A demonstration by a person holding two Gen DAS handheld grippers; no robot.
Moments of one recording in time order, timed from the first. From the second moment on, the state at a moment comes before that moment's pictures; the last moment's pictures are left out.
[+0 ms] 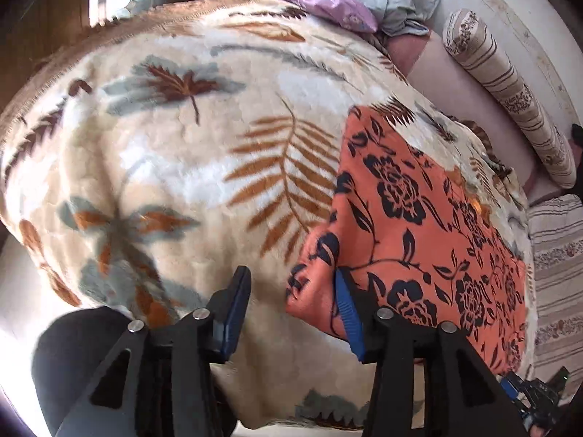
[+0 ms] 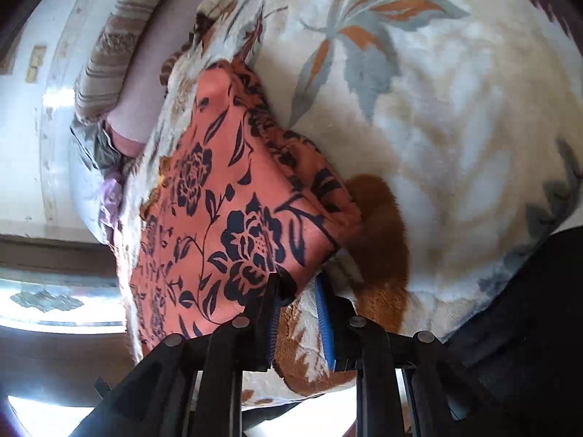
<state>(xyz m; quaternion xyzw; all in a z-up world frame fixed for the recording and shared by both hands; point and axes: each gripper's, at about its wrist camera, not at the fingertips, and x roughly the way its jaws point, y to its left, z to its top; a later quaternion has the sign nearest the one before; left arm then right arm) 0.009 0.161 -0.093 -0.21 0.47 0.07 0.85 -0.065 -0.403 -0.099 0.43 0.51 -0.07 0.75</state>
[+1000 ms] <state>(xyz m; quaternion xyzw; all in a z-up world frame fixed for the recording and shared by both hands) 0.054 0.070 -0.117 -0.01 0.44 0.01 0.90 0.155 -0.420 -0.096 0.45 0.48 0.07 0.75</state>
